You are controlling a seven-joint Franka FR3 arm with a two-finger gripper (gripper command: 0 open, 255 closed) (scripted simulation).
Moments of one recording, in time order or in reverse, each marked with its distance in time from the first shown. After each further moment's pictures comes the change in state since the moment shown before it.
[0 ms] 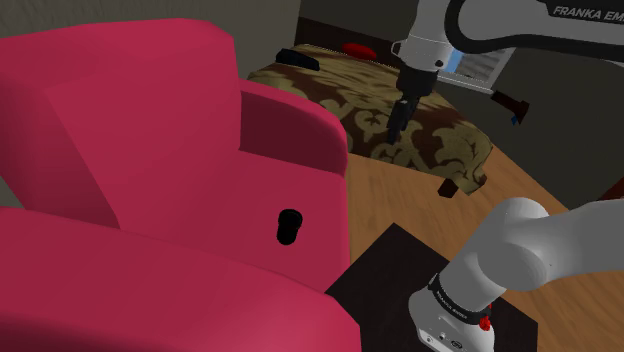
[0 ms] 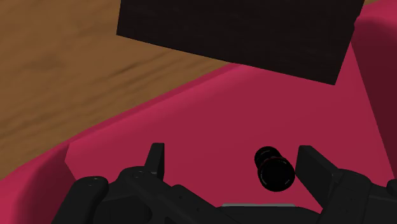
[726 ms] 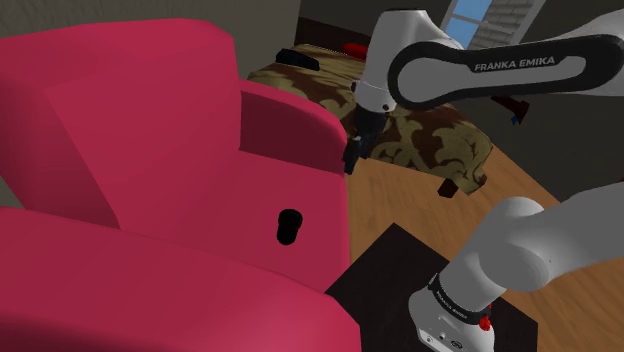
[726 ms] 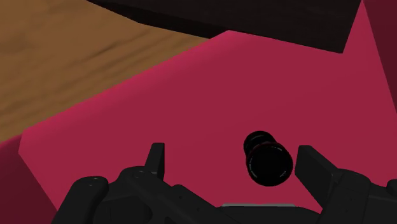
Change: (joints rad) arm 0.030 0.167 0.090 -0.134 0.052 0.315 0.122
